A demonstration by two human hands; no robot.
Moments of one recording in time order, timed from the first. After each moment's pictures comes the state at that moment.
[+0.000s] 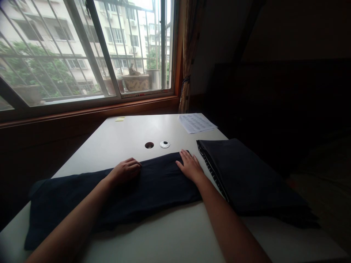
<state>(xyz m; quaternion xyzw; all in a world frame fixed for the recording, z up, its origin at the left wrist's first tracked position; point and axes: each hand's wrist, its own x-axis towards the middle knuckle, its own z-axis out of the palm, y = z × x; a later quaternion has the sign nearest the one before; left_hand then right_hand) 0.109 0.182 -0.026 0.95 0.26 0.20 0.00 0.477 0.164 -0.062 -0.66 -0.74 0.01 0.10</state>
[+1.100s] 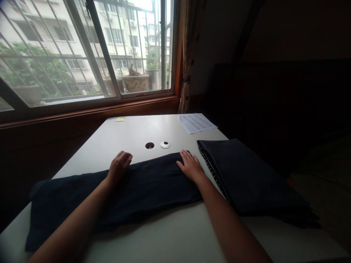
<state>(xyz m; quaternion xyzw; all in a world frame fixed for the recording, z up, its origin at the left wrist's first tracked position) 0.100 0.197 -0.038 0.81 0.49 0.34 -0.02 0.479 0.166 -0.066 -0.66 -0.74 0.01 0.10</state>
